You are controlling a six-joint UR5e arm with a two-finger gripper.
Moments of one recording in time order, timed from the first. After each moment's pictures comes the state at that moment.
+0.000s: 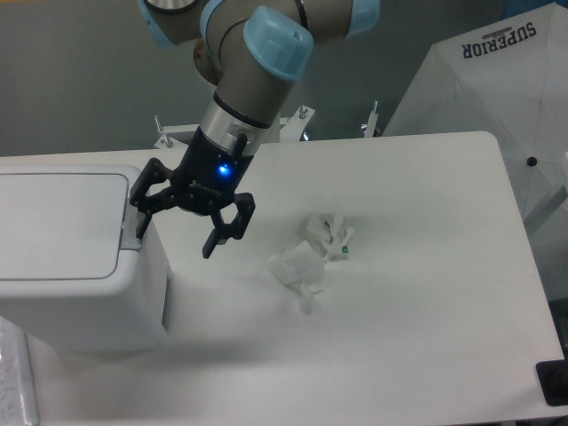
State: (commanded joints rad) arm 2.38 -1.69 -1.72 -0.93 0.90 0.20
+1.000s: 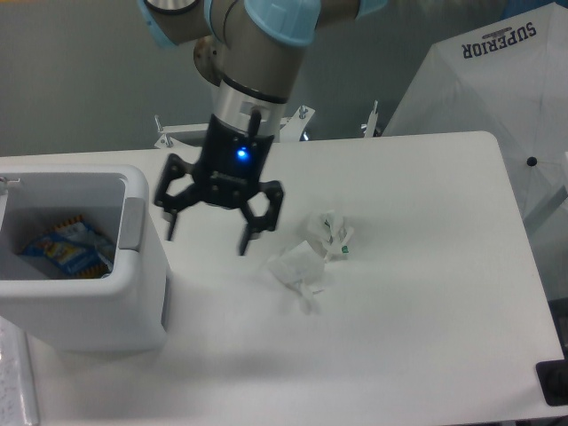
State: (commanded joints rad) arm 2.42 -1.69 -1.61 -0.94 1.37 0.28
